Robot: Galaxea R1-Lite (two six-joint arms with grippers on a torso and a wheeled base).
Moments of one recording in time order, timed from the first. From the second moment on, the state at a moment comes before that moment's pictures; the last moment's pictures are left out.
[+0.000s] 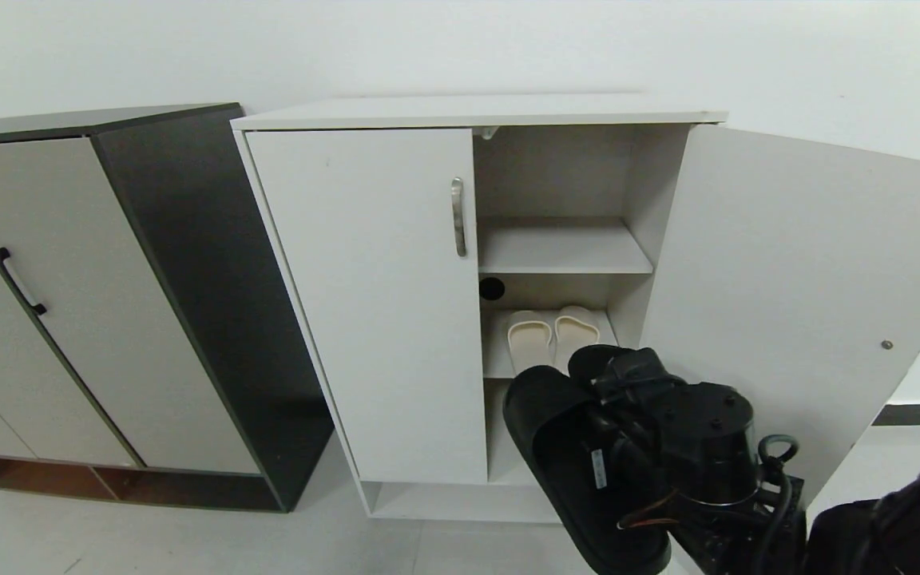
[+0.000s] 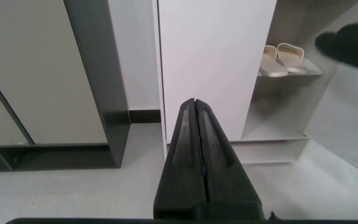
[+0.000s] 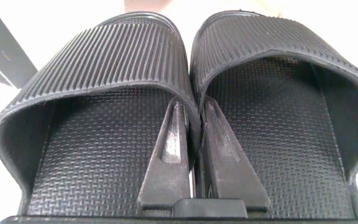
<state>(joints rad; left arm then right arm) 0.00 0.00 0.00 -0.01 -0.04 0.00 0.85 1.90 -0.61 -0.98 -0.57 0.06</state>
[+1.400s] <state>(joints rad) 0.00 0.00 0.00 -0.01 -0.04 0.00 0.86 1.91 -1.45 -0.08 -0.84 0.33</state>
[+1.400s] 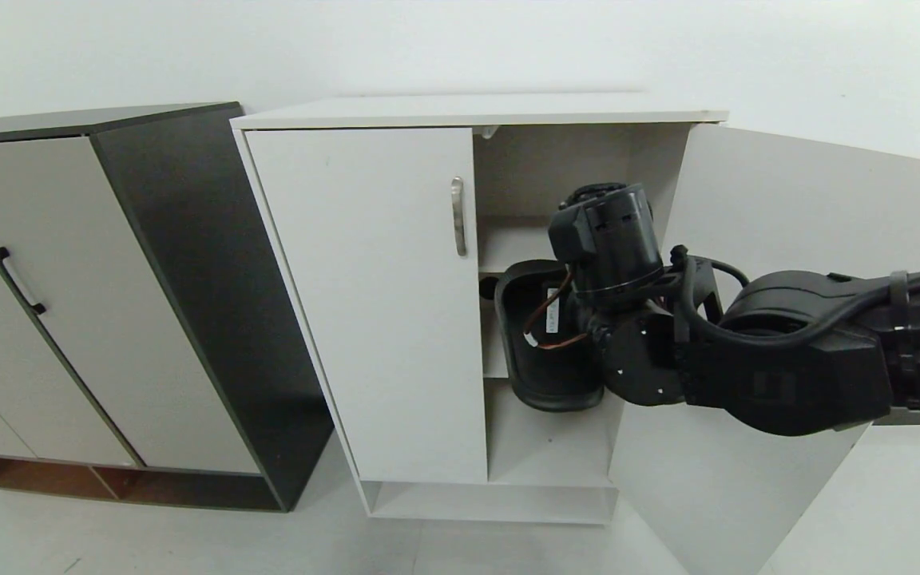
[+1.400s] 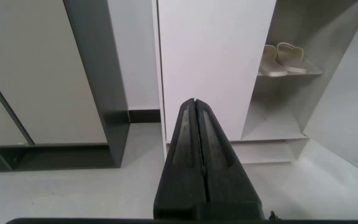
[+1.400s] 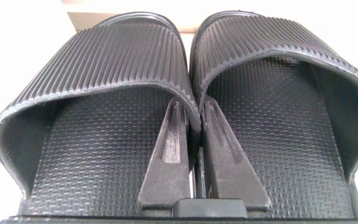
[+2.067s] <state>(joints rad) 0.00 0.00 0.00 -0.01 -0.04 0.00 0.83 1.90 -1.43 -0.08 -0.82 0.30</state>
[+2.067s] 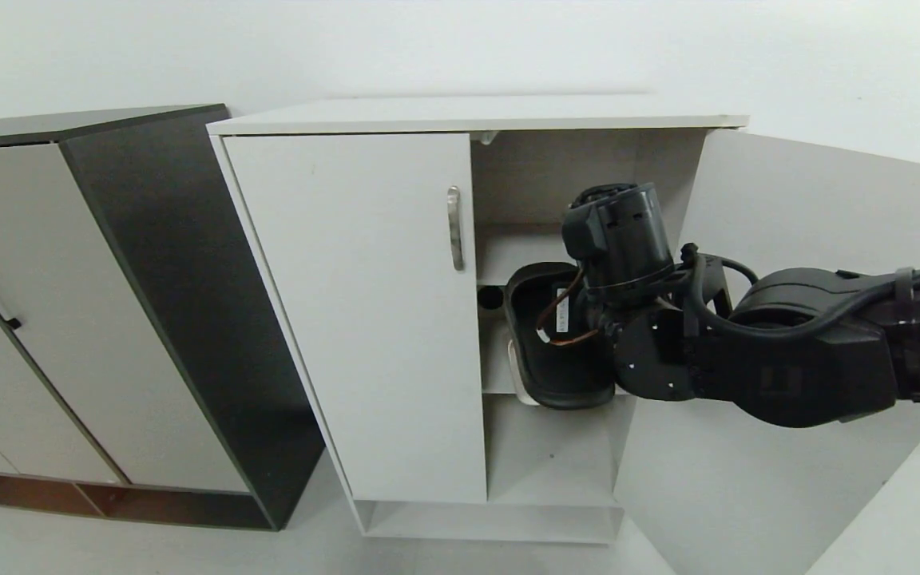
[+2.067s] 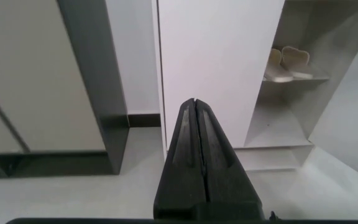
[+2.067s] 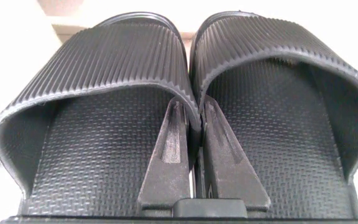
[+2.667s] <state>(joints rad) 0.00 0.00 0.00 -0.01 -0.04 0.00 0.82 1.91 -1.45 -0.10 -0.82 0.27</state>
